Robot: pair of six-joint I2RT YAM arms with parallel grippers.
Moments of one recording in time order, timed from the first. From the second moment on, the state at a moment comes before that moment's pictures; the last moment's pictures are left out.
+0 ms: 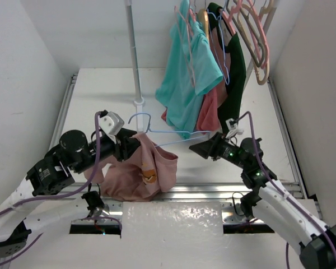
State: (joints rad) left arm -0.88 0.69 1.10 -0.60 -0.06 -0.08; right arm 0.43 0.66 0.33 0.20 -0.46 0.88
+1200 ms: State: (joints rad) left arm -0.88 0.59 0.99 -0.50 -0.09 -0.17; right arm 0.76 0.56 0.37 0.16 -0.01 0.59
